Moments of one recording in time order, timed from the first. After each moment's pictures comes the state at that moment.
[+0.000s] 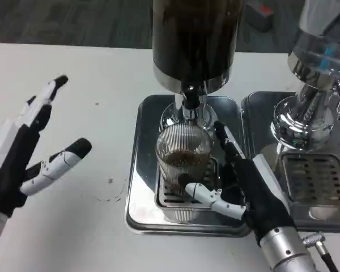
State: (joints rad) left arm -0.07 0.51 0.11 0.57 0.36 -0.81 0.08; right arm 0.09 -0.05 0.24 0.03 -0.29 -0.08 -0.01
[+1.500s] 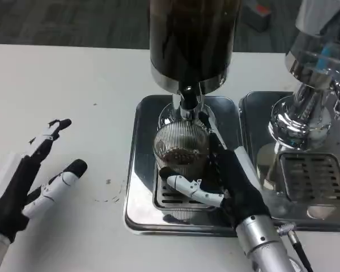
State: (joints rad) left arm -0.05 0.51 0.06 0.69 0.30 -0.79 0.06; right arm -0.06 0.03 0.24 0.30 -0.24 -0.21 -0.04
